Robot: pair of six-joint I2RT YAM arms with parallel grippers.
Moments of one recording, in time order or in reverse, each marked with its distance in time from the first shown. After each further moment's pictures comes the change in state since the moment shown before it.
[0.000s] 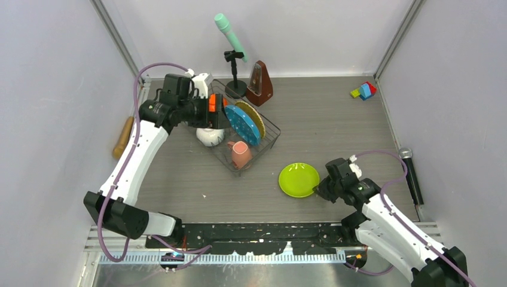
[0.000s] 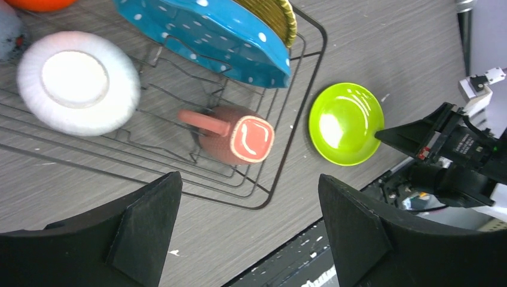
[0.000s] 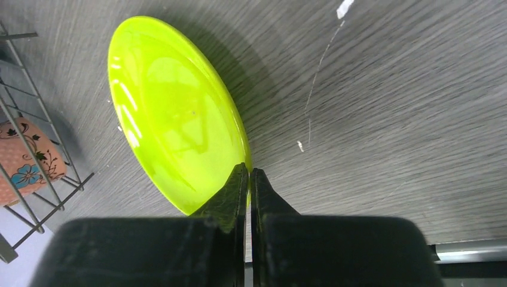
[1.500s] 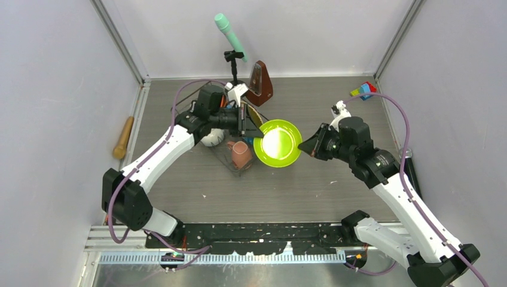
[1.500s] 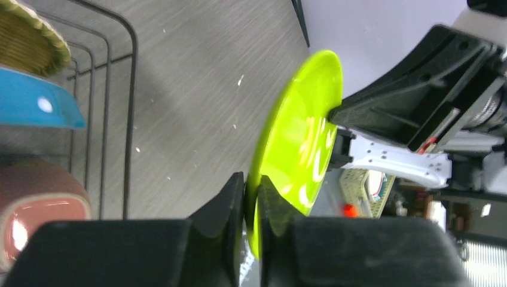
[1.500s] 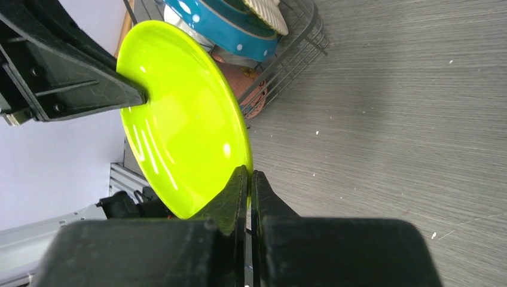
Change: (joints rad) left arm -0.210 0.088 -0.240 0.528 0.355 -0.390; right arm 0.000 0.163 0.589 0.074 -0.256 -0.541
